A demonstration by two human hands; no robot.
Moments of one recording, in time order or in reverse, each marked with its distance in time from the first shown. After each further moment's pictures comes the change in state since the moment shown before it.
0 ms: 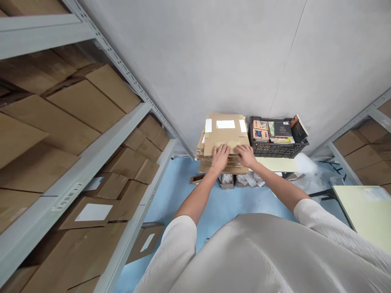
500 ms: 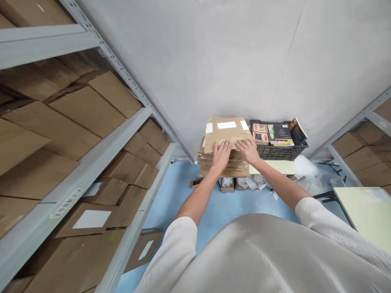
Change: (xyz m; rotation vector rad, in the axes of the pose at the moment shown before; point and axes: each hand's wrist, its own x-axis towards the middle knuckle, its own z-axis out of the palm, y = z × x) left_hand 0.018 -0.002 -0.024 -0.007 0.173 0.081; right_hand 0.026 0.014 -0.028 -0.234 0.141 -0.229
